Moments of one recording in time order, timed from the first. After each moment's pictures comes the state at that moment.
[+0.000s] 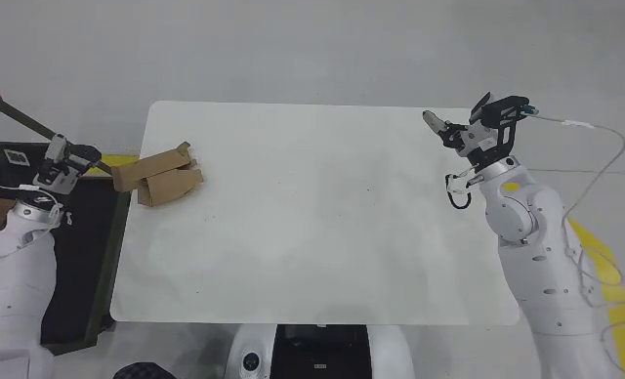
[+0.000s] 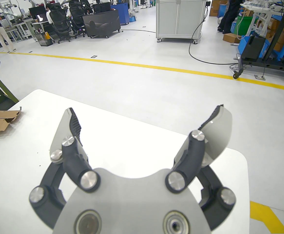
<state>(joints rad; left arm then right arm) 1.16 -0.81 -1.71 -0.68 -0.77 -0.82 -0.99 -1.17 -1.13 1.40 -1.57 -0.98 -0.32 0.06</state>
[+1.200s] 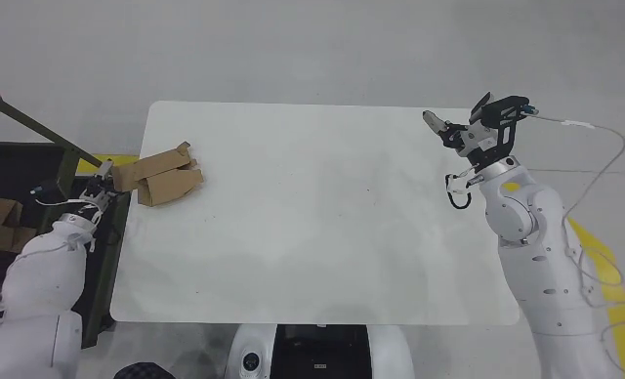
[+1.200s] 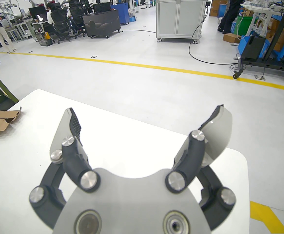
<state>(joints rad) 0.92 -0.89 -1.50 -0.25 -0.30 -0.69 -0.64 -1.17 -1.13 1.40 -1.57 -0.98 -0.32 0.06</state>
